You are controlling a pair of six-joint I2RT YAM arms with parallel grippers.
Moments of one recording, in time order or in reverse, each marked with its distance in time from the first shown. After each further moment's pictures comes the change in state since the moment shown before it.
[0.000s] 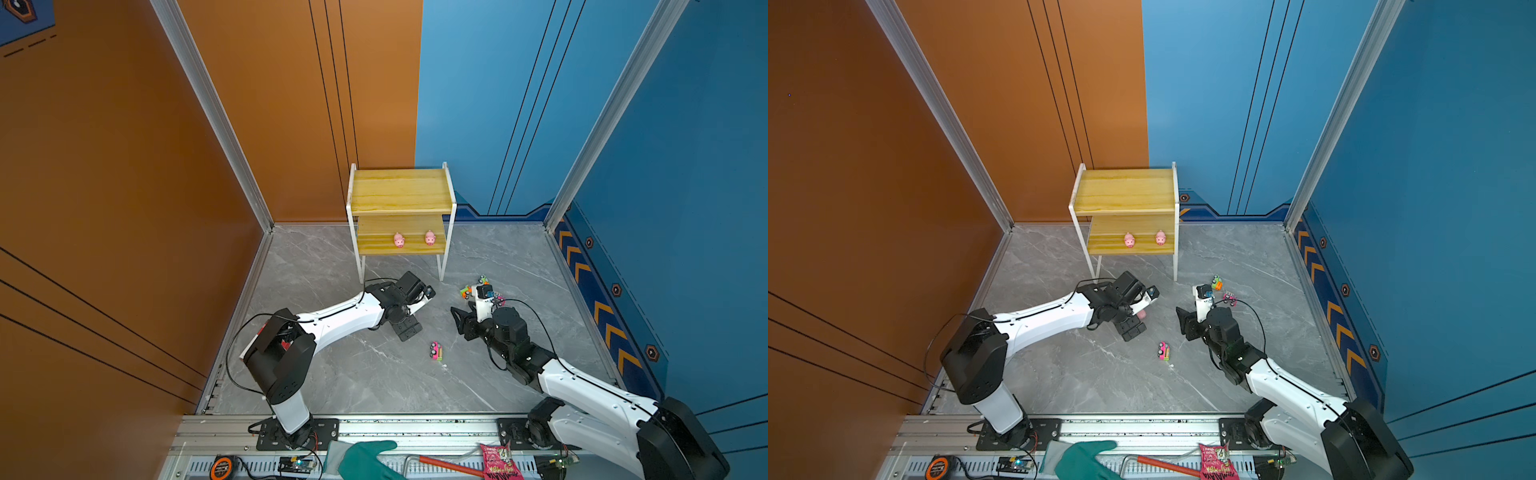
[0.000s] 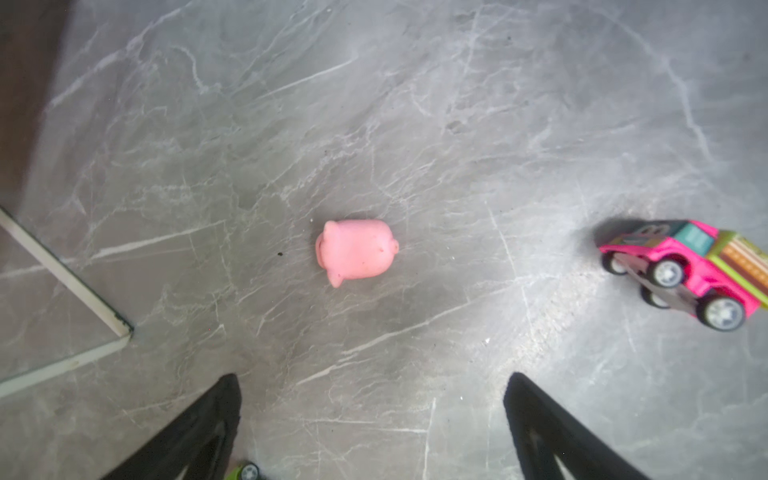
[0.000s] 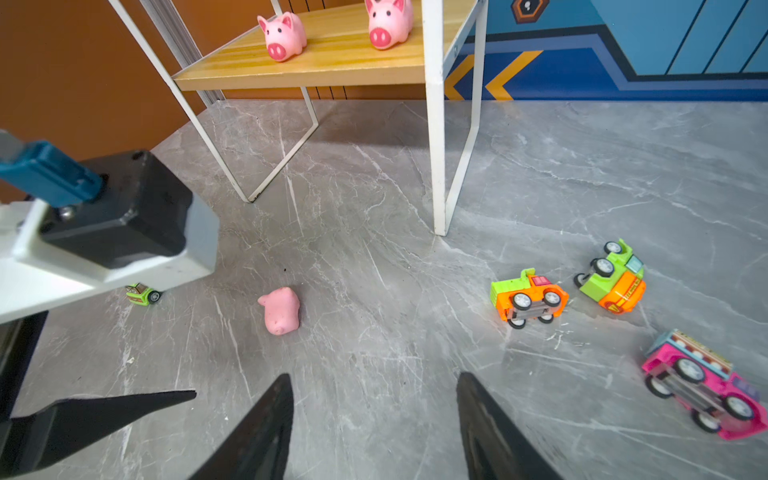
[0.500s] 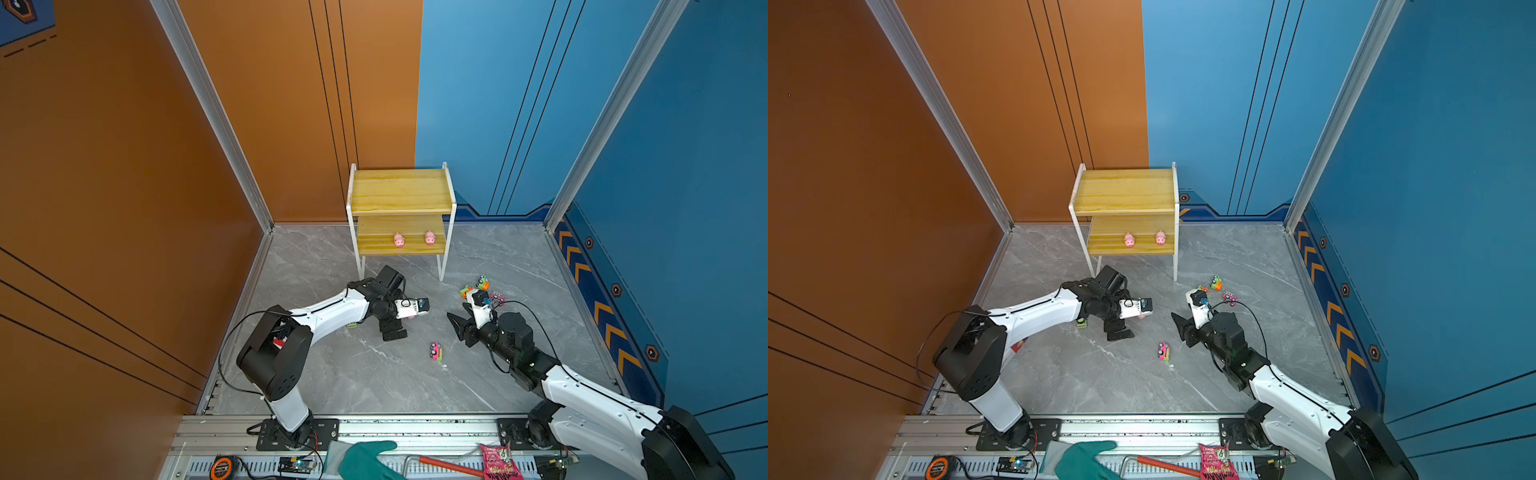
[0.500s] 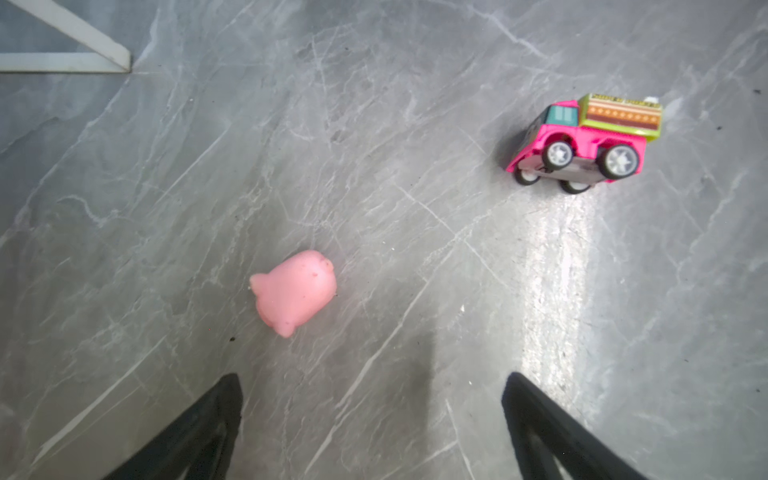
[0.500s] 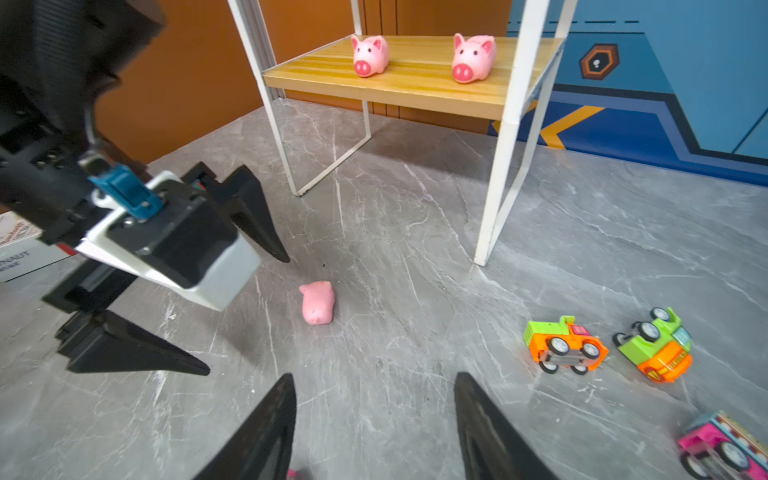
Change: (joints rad) left arm 0.139 0.018 -0.082 0.089 0.350 0.503; right arm 0.000 -0.045 -0.043 0.066 -0.165 -0.156
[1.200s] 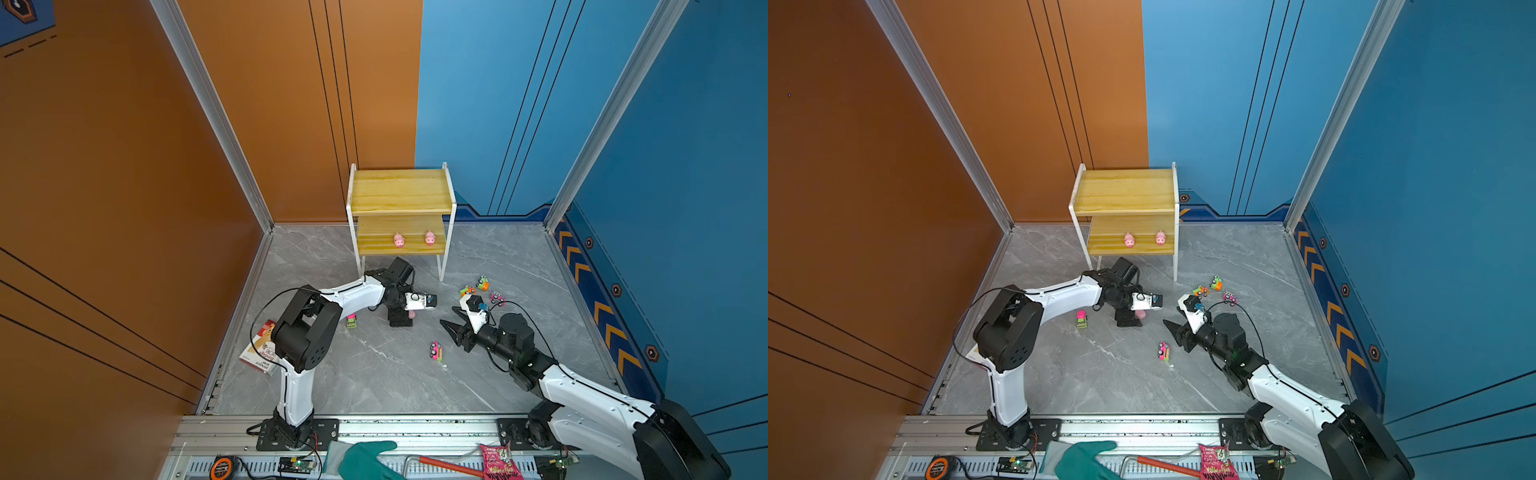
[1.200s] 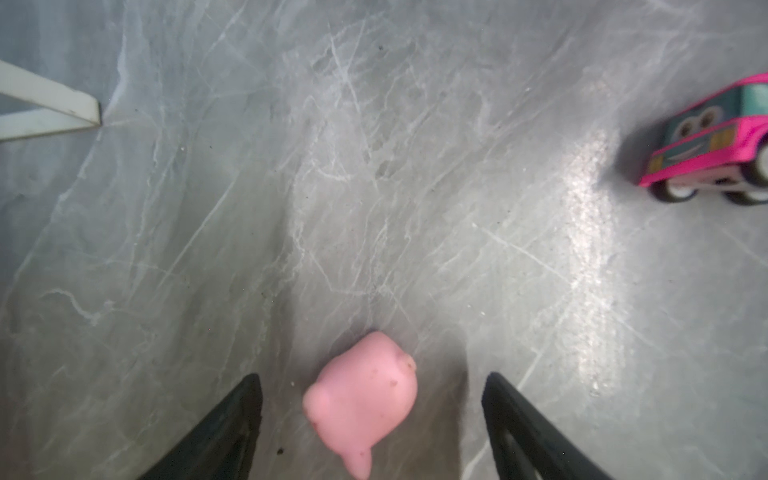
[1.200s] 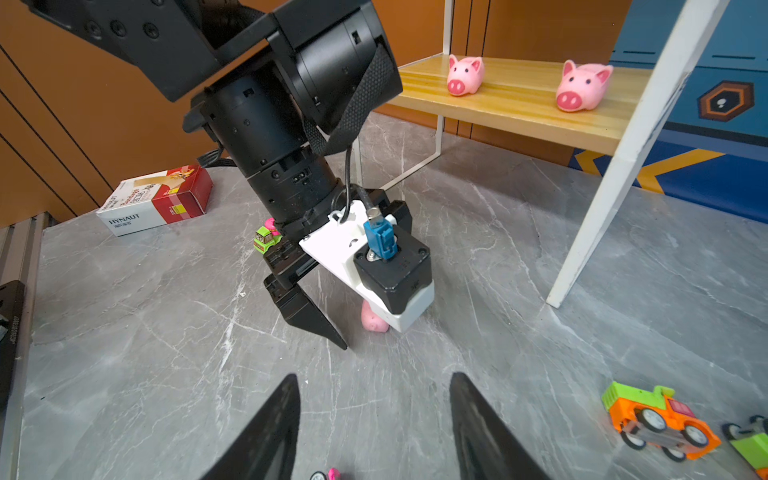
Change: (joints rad) left arm 0.021 0.232 0.203 -0.016 0.006 0.144; right arm -0.026 0.045 -0.027 0.126 -0.196 -0.054
